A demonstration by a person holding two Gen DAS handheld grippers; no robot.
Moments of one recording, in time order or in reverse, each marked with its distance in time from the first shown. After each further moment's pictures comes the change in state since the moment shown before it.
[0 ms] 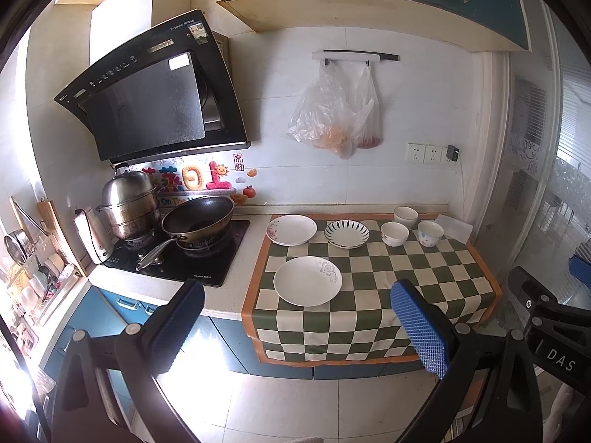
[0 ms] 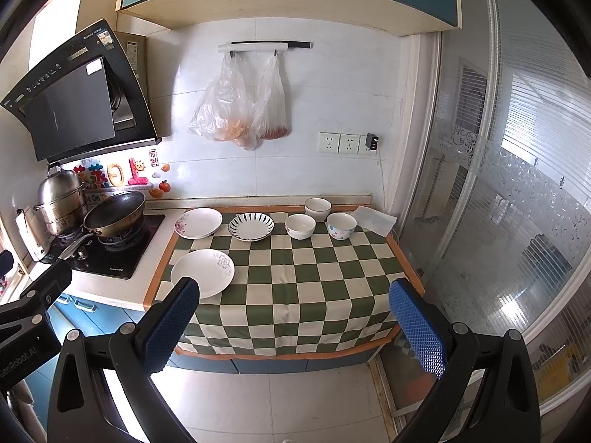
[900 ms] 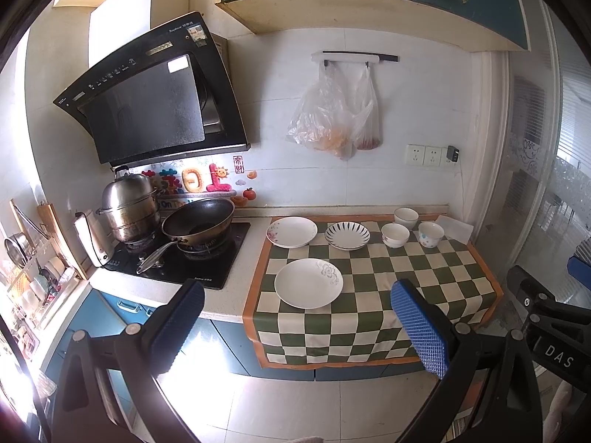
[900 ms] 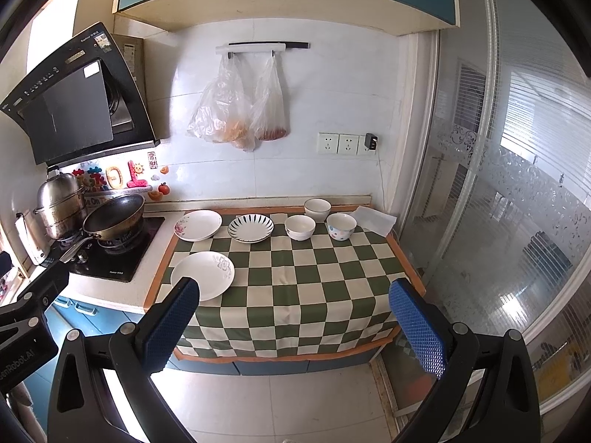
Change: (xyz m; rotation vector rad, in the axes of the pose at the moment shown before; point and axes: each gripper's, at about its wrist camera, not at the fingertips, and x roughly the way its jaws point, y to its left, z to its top) left arm -0.002 -0.005 0.002 0.001 -0.012 0.003; right arm -0.001 0.002 0.006 0.011 0.002 0.002
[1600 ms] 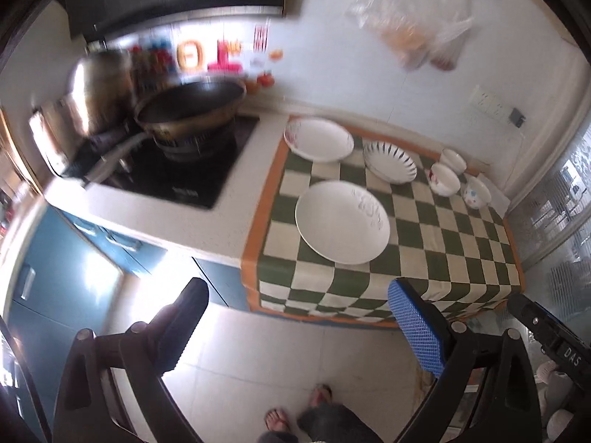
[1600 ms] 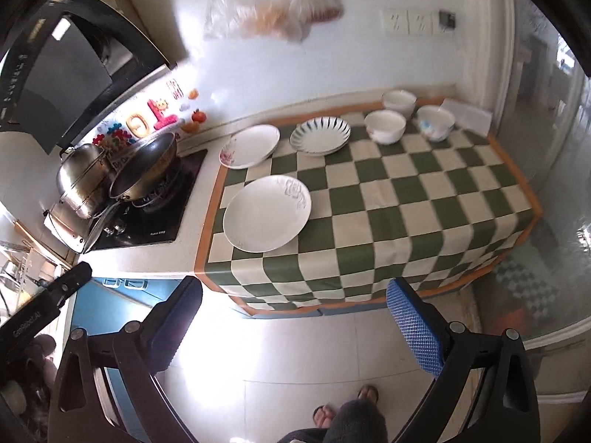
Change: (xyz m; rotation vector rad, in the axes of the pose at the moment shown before) left arm 0.259 0.113 -0.044 -0.210 0.445 -0.083; right arm 0.242 0.086 -0.041 0.145 0.389 0.269
